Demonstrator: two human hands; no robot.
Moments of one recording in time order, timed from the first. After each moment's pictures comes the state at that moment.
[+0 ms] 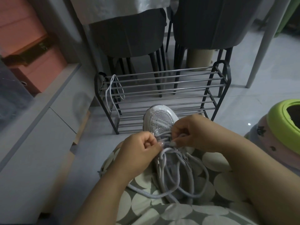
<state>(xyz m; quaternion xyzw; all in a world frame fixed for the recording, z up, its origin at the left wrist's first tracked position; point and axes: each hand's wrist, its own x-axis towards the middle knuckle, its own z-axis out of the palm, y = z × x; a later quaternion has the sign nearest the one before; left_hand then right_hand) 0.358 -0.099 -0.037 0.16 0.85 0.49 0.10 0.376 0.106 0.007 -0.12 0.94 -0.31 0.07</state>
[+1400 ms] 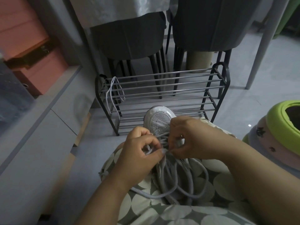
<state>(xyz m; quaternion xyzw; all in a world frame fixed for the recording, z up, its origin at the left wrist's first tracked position) 0.373 -0.097 -0.022 0.21 0.85 0.47 0.03 0.388 0.095 0.019 -0.22 0.95 -0.23 0.03</state>
